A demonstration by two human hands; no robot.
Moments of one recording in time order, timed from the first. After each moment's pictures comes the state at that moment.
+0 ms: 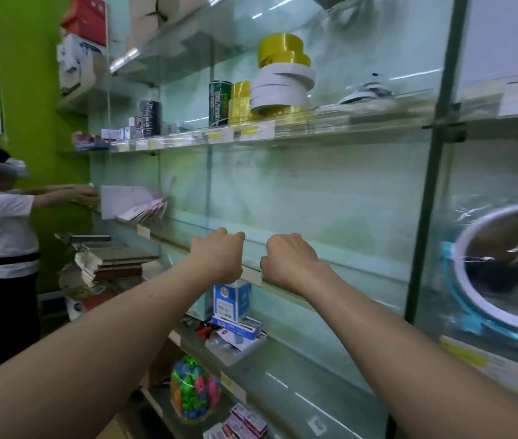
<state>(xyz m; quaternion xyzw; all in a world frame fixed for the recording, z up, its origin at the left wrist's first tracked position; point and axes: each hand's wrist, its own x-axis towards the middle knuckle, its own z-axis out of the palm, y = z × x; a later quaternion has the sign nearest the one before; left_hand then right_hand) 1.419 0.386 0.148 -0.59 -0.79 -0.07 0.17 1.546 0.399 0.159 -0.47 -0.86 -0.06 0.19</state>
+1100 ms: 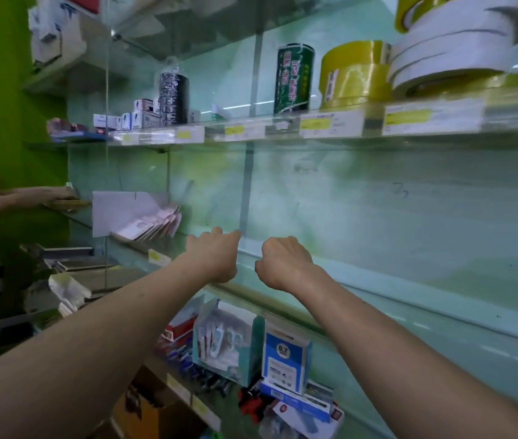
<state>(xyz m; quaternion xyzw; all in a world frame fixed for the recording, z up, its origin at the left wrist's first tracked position) 1.158 0.548 0.160 -0.63 -0.76 -0.09 0.15 1.285 0.555 0.168 -0.53 -0.83 -0.06 0.16</state>
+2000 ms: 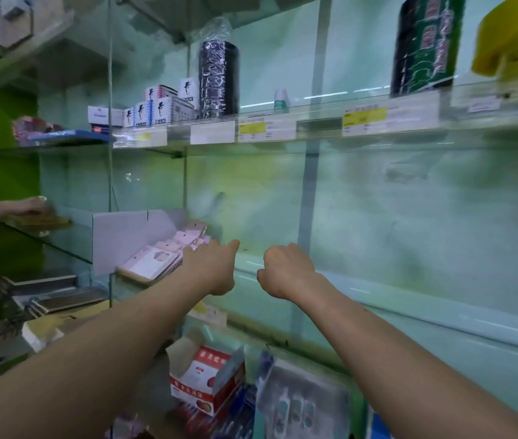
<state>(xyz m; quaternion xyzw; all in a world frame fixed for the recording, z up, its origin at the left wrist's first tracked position) 0.952 0.699 0.152 -0.65 -0.74 -0.08 0.16 1.084 0.699 0.163 -0.55 -0.81 -0.09 0.16</state>
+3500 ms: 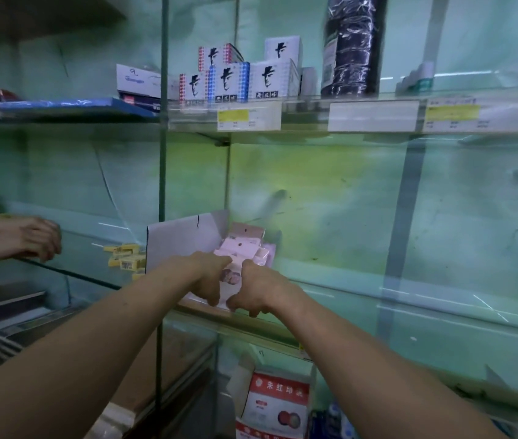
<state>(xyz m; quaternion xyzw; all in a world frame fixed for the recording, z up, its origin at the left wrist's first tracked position) 0.723 0.813 0.149 -0.77 -0.64 0.04 0.04 0.846 0.784 0.137 -0.61 -0.78 0.10 0.11</state>
